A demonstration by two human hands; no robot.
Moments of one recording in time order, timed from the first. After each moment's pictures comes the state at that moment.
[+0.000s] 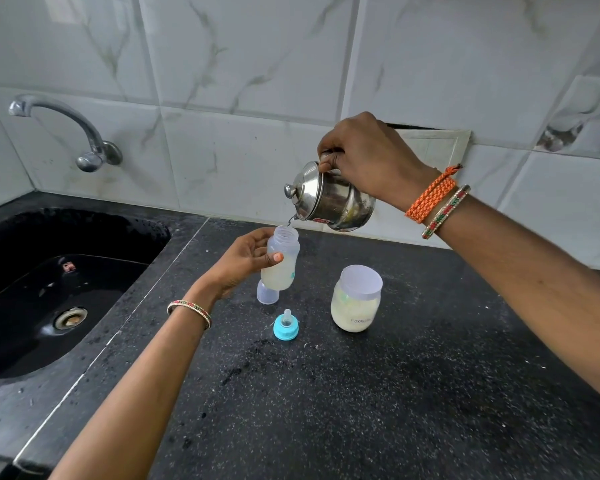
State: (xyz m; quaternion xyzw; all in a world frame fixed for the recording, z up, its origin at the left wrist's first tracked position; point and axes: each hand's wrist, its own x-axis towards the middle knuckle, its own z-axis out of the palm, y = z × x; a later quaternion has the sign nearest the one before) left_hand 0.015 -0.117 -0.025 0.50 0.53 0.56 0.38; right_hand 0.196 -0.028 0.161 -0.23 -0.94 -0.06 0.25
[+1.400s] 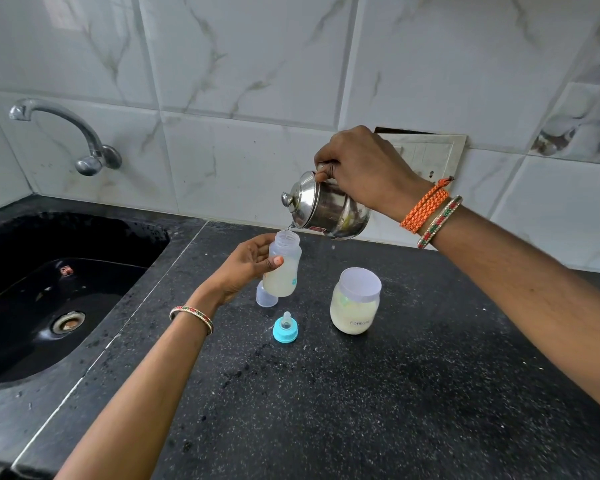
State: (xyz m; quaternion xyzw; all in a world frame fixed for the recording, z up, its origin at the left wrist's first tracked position) left_hand 0.018 -0.116 -0.030 0.51 0.53 0.56 0.39; right_hand 0.196 -0.027 0.151 -0.22 -0.94 -0.08 0.25
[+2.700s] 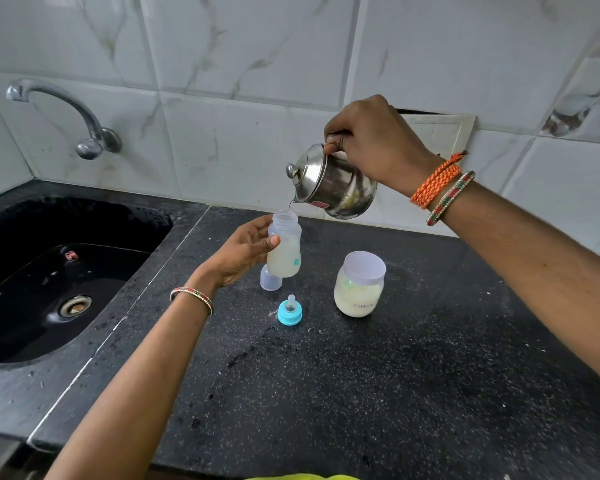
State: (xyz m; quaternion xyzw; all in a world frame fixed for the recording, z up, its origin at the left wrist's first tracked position) left_hand 0.007 -0.119 -0.034 0.49 0.48 0.57 0.46; right_hand 0.198 -0.026 0.155 -0.22 -0.93 -0.02 0.29
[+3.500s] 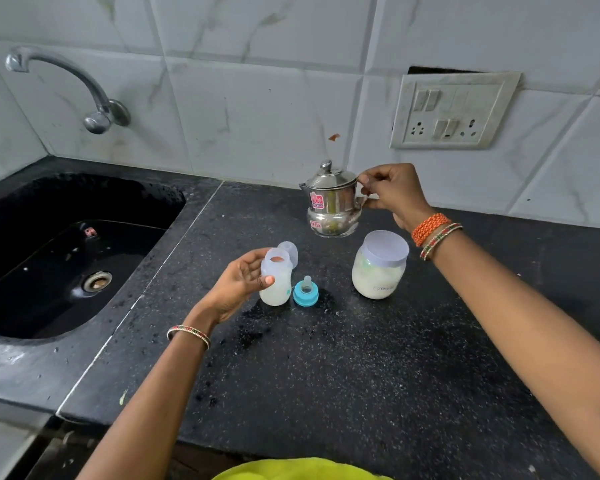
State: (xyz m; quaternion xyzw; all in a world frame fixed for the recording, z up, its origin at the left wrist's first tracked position) left_hand 0.007 -0.167 -0.113 0.38 0.52 0.60 0.48; right_hand 0.192 0.041 0.022 -0.38 -0.71 0.47 0.37
